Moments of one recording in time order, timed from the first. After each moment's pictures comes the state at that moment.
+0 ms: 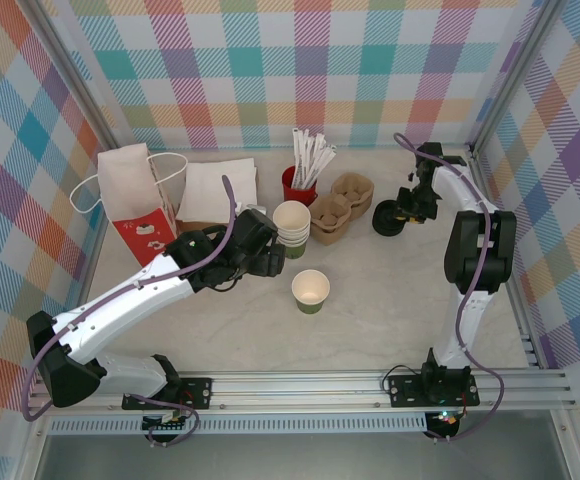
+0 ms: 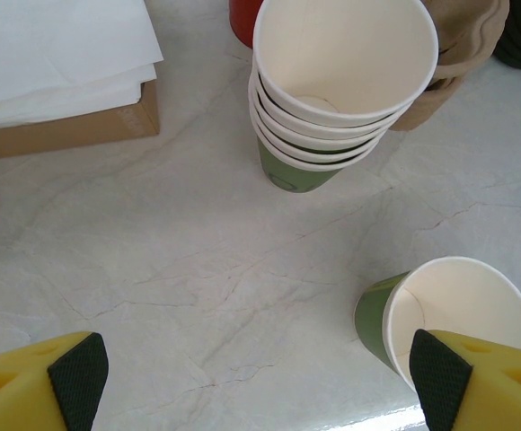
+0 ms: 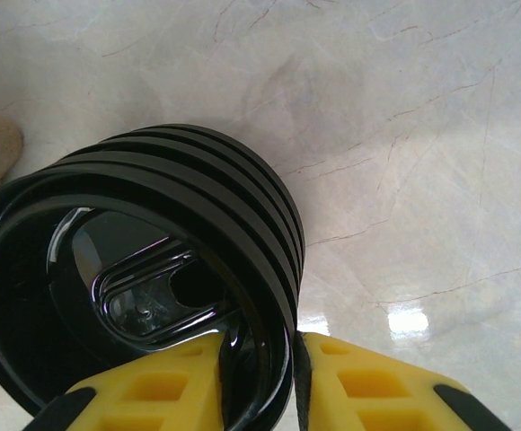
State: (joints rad) left arm -0.89 1.29 1.30 -0.97 -0.38 -0.57; right arm 0.01 2.04 1.68 -1.01 -0.11 0.23
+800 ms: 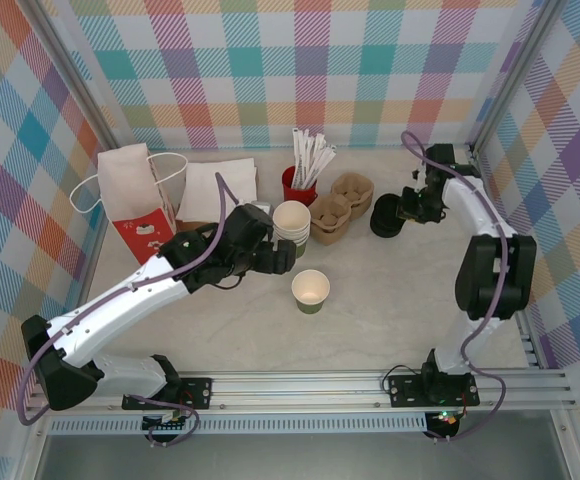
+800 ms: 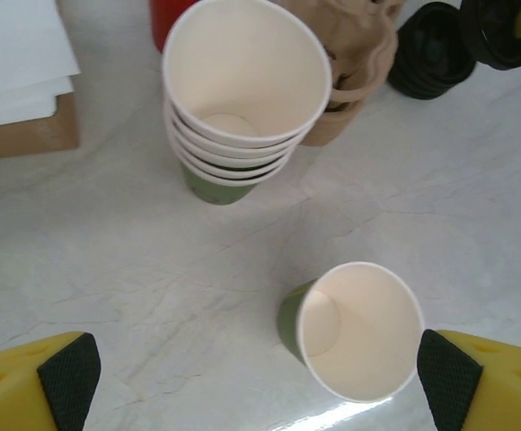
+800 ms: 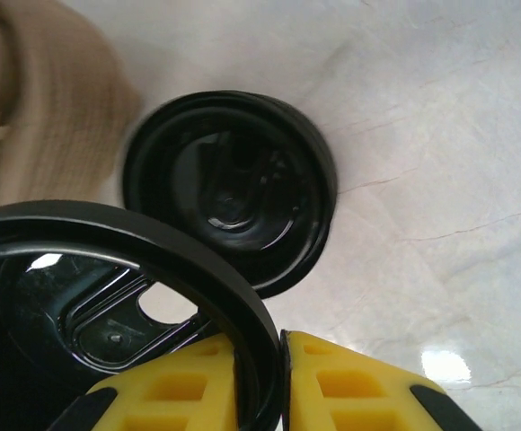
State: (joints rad) left arm -0.87 1.27 1.30 -0.86 -0.22 -0.58; right arm 0.01 1.76 1.47 -0.91 -0.22 0.23
